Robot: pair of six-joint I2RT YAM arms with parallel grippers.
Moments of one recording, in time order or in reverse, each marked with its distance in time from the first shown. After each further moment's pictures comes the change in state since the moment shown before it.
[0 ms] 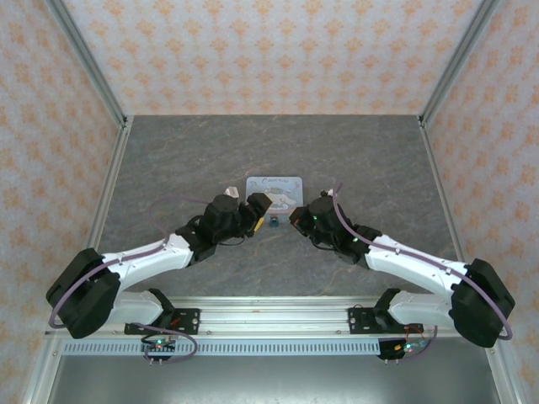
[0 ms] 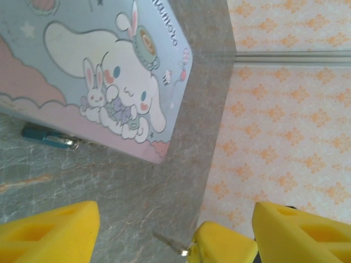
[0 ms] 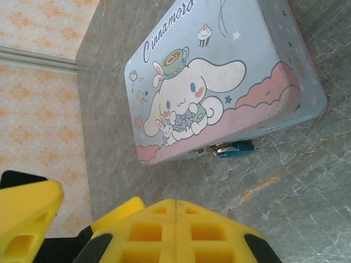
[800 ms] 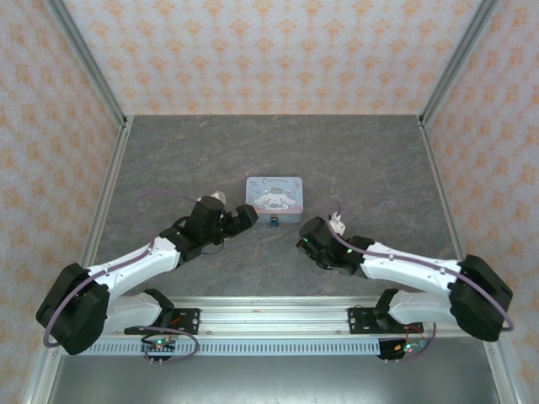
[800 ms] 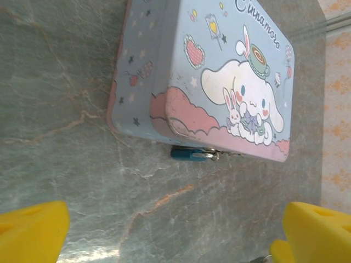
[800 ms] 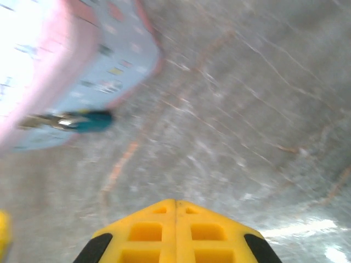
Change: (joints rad) left arm 0.124 -0.100 -0.061 -0.282 0.037 0.424; right arm 0.109 -0.016 -0.069 -0.253 0.166 0.132
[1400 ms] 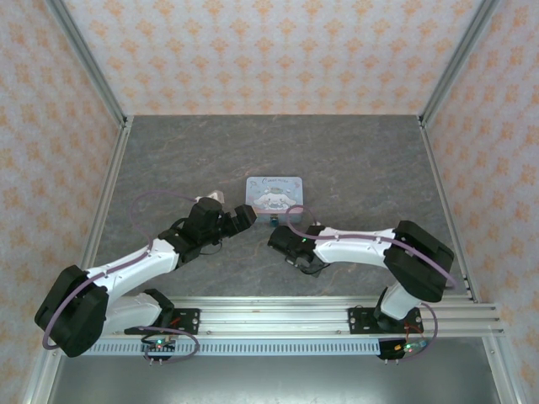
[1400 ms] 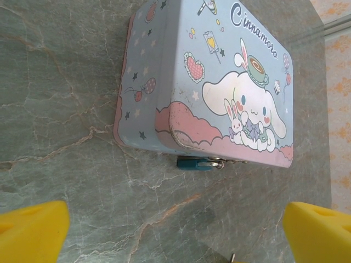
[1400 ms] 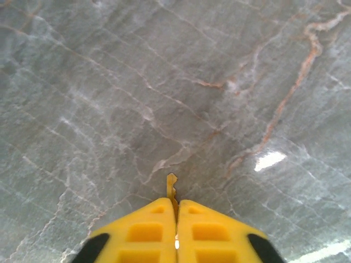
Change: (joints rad) left arm 0.014 -0.021 -0.023 0.020 -0.032 0.069; right arm 0.118 0.460 0.278 -0.378 -0.009 0.142
